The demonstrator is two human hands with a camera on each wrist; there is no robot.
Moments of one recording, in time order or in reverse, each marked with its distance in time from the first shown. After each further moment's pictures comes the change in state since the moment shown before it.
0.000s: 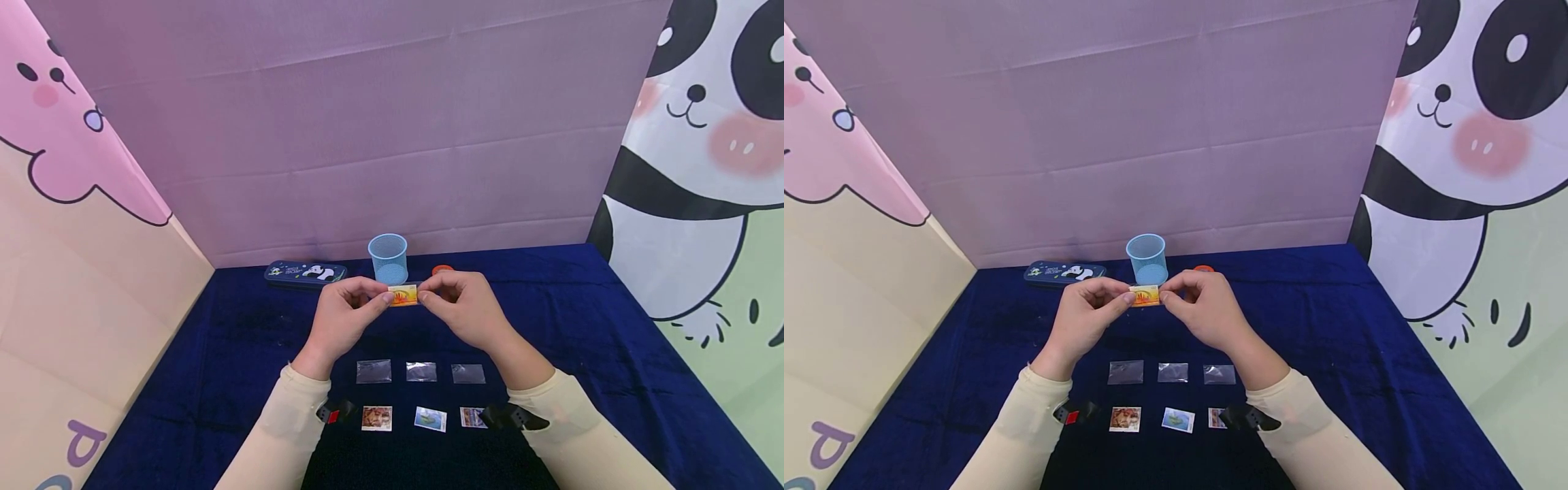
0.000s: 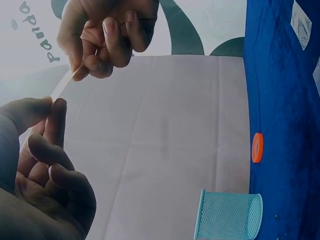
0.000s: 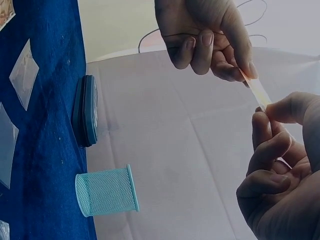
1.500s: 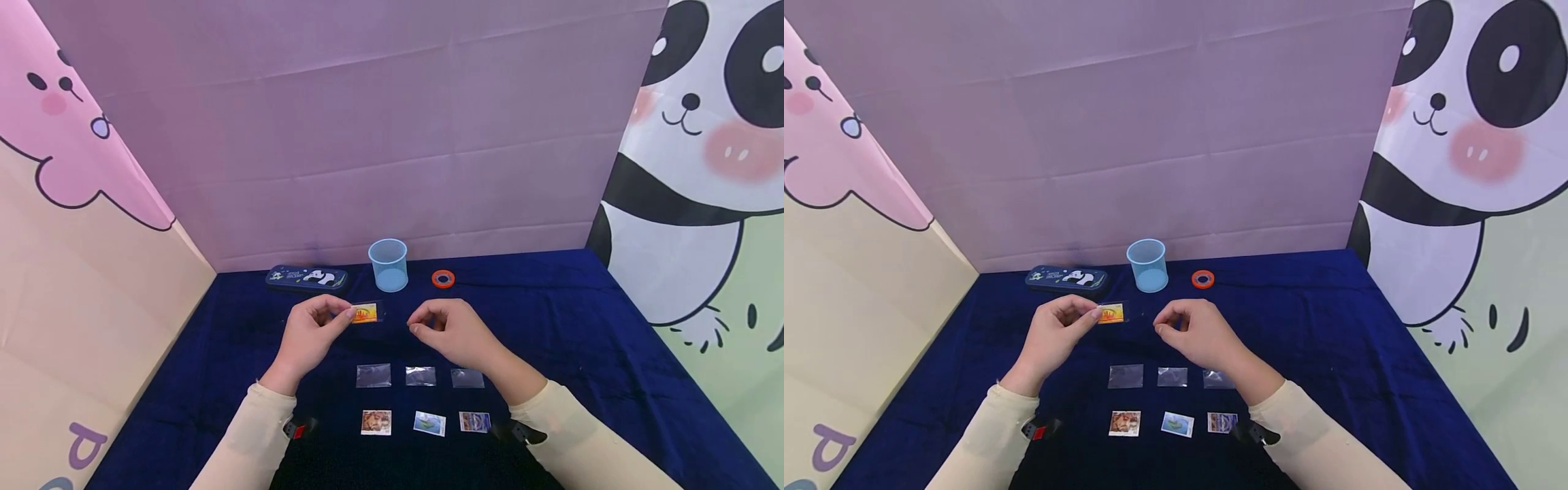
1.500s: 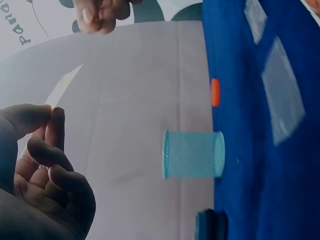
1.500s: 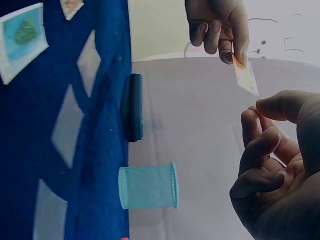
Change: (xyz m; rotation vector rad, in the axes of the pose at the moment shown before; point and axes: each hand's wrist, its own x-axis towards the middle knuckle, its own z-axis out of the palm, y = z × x) left_hand -0.020 -0.036 -0.046 0.131 0.053 -0.109; right_hand -0.010 0.026 0.018 -0.106 -0.188 0.034
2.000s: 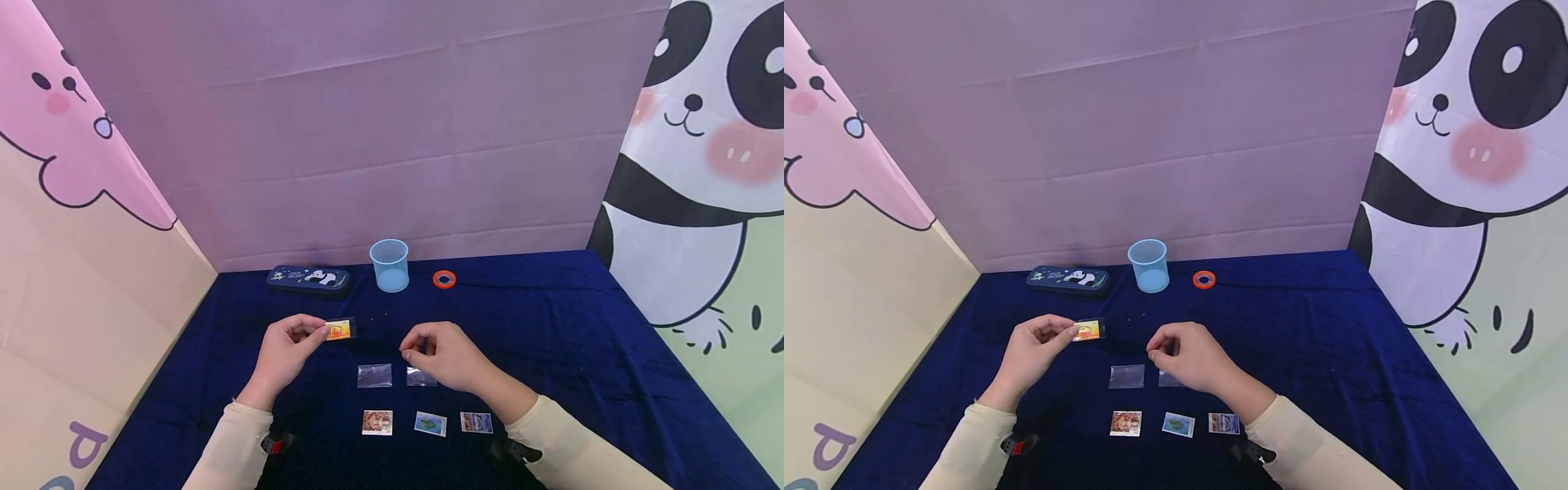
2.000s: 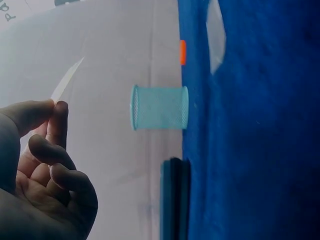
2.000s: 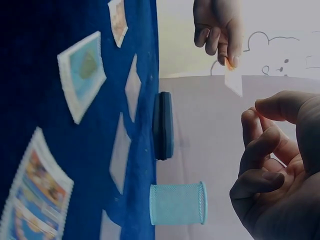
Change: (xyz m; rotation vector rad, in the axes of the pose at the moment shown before) left_hand -0.024 -0.037 -0.032 0.106 0.049 -0.130; right_hand -0.012 0.010 0.029 0.010 -0.108 0.006
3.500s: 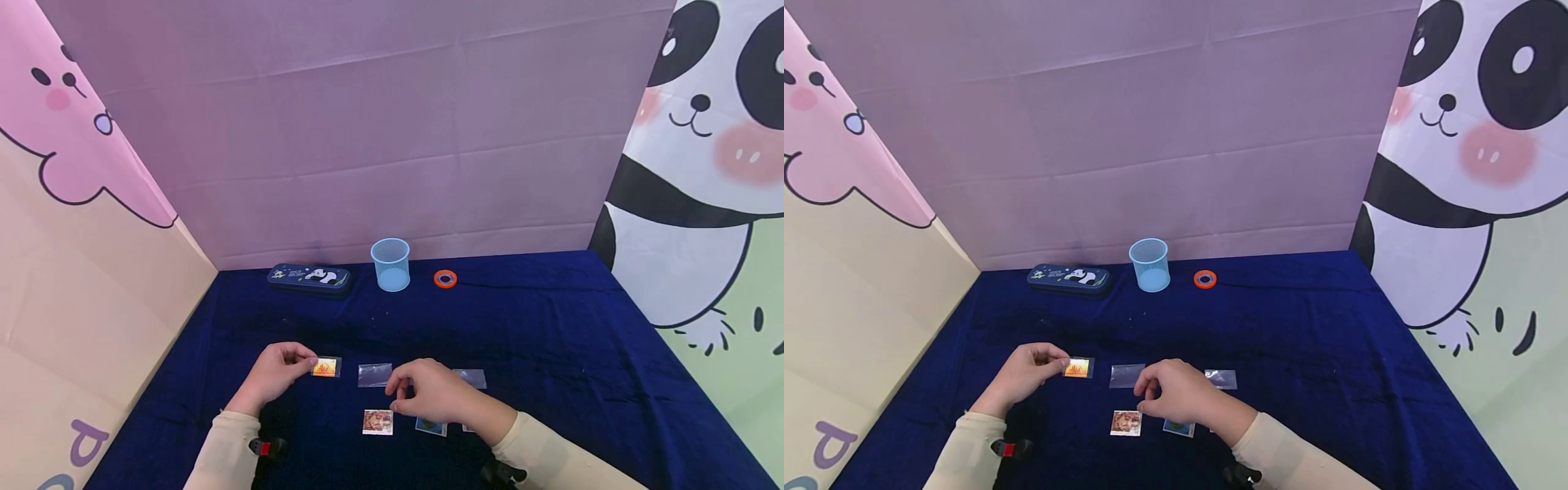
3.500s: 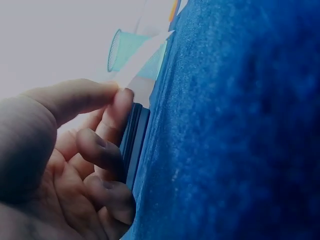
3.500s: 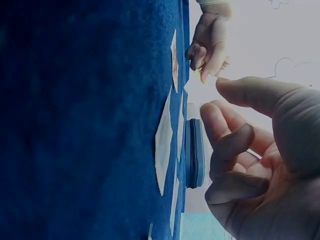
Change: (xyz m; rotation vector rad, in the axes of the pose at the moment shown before) left_hand -0.008 -0.066 -0.016 0.131 -0.227 -0.238; right_hand -0.008 0.014 0.046 -0.085 -0.289 0.100
